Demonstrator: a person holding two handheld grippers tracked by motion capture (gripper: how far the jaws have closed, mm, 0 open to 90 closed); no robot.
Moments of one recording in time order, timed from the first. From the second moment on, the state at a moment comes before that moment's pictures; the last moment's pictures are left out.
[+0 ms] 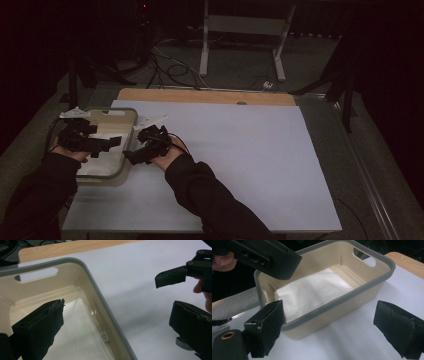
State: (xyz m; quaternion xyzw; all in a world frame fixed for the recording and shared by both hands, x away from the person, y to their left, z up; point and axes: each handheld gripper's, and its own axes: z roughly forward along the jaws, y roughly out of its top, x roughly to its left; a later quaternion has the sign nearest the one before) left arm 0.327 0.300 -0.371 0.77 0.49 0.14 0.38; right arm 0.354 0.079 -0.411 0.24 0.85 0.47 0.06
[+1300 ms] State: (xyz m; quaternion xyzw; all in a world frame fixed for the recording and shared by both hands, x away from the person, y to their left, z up) left arm 0.309 0.229 -0.381 0.83 0.34 0.11 0.43; right arm 0.342 -0.004 -0.414 0.20 0.86 0.47 0.06
